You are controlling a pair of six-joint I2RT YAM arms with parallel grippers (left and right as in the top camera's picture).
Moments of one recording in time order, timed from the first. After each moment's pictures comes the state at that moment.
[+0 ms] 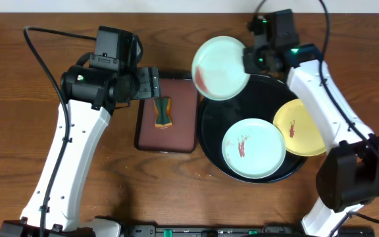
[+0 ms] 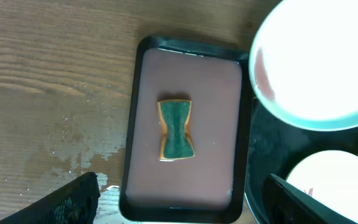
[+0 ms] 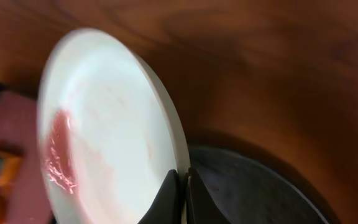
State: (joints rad) left arm -0.22 1.49 1.55 -1.10 0.04 -0.30; right arm 0.28 1.88 1.63 -0.65 -0.10 0.04
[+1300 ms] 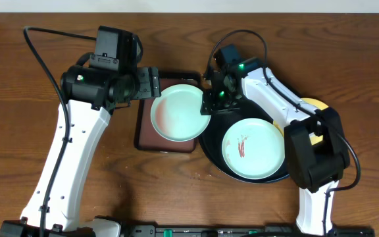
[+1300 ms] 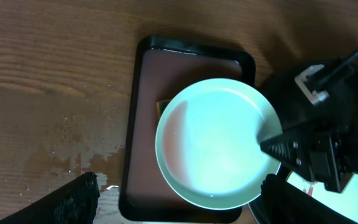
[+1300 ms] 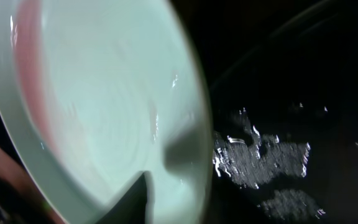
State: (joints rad) left arm -0.22 1.49 1.55 -1.10 0.04 -0.30; right arm 0.46 2.10 1.60 -0.89 -0.45 0.23
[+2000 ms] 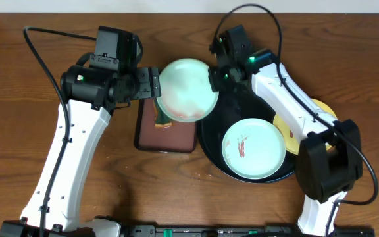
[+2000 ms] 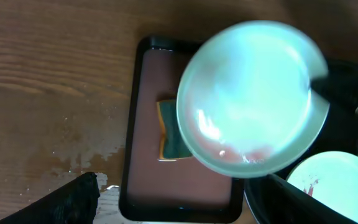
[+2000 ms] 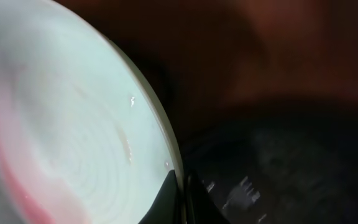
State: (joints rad) left arm -0.22 1.49 1.55 -1.10 0.04 -0.30; right arm 0.45 2.00 1.66 -0.73 -0.15 0.16
